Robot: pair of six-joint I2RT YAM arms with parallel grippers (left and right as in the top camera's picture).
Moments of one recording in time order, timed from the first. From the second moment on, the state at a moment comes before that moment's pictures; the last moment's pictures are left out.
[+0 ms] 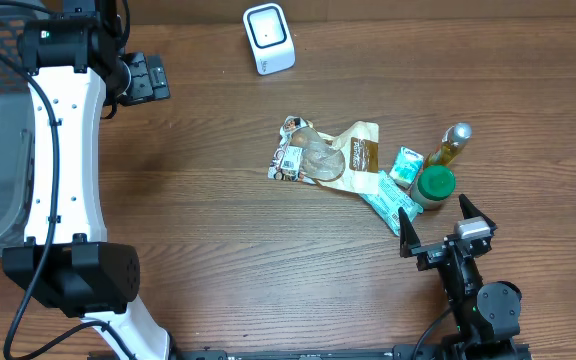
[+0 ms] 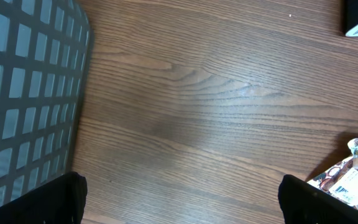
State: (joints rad) left arm 0.04 1.92 2.12 -1.39 -0.11 -0.21; right arm 0.16 0.01 0.02 -0.03 -0.04 -0.03
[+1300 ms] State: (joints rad) left arm -0.26 0.93 2.08 -1.39 -0.11 -0.21; right arm 0.16 0.01 0.02 -0.03 -0.04 -0.03
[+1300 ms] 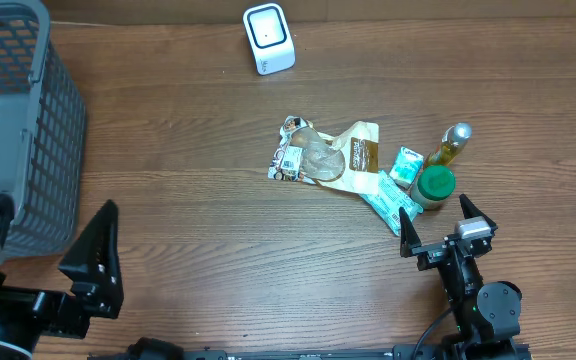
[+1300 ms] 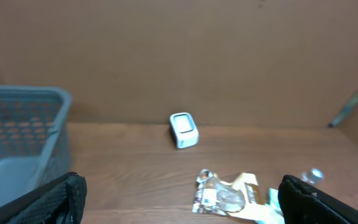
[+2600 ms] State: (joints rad) left arm -0.04 0.23 0.61 -0.18 -0.09 -0.21; right arm 0.16 0.01 0.02 -0.03 -0.04 -0.03
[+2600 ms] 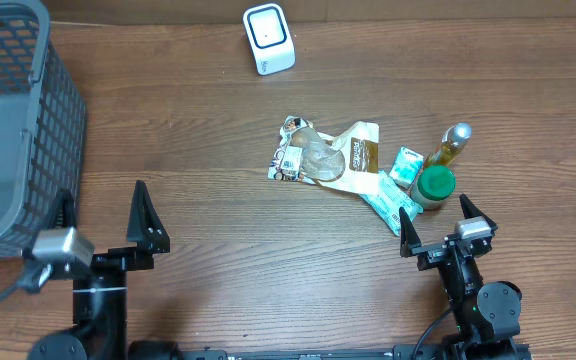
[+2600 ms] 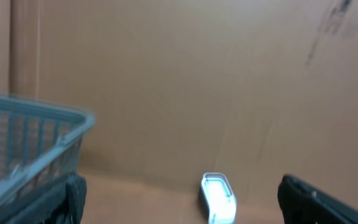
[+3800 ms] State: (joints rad) left arm 0.09 0.02 0.01 0.26 -0.02 -0.21; right arm 0.16 0.01 0.02 -0.04 -0.04 -0.03
